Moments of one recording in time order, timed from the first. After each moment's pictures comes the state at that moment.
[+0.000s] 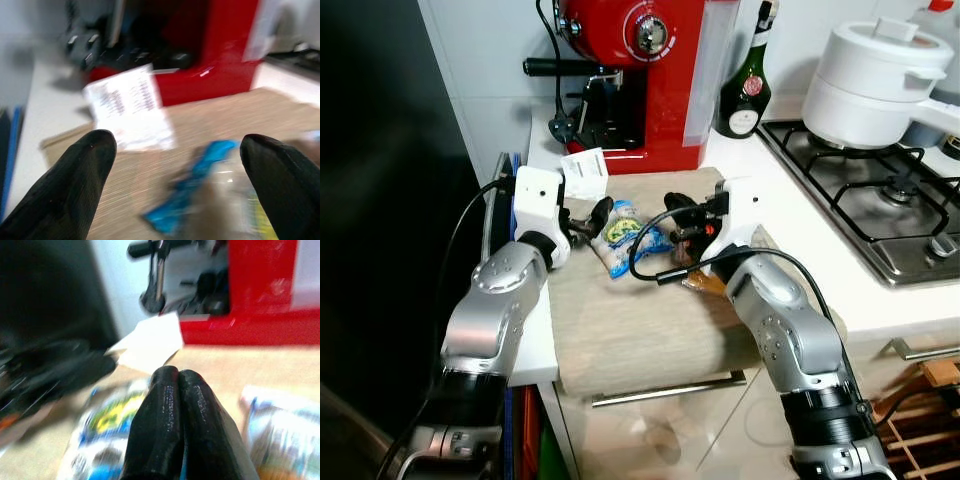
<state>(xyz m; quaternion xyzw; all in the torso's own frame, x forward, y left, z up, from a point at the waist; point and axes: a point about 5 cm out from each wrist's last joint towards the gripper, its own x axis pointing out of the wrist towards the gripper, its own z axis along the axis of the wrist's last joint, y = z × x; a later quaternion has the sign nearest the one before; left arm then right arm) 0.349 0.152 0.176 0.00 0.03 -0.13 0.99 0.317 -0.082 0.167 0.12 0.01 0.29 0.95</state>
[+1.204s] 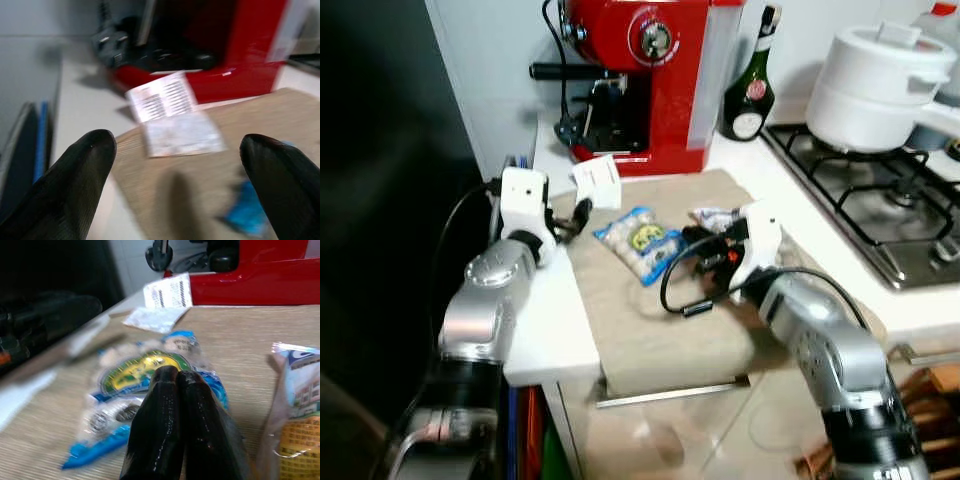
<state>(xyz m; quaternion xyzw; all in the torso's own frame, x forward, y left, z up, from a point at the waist) 0.339 0.149 0.178 0.00 0.02 -0.13 0.99 0.306 -0.111 0.157 0.10 0.07 0.31 0.94</state>
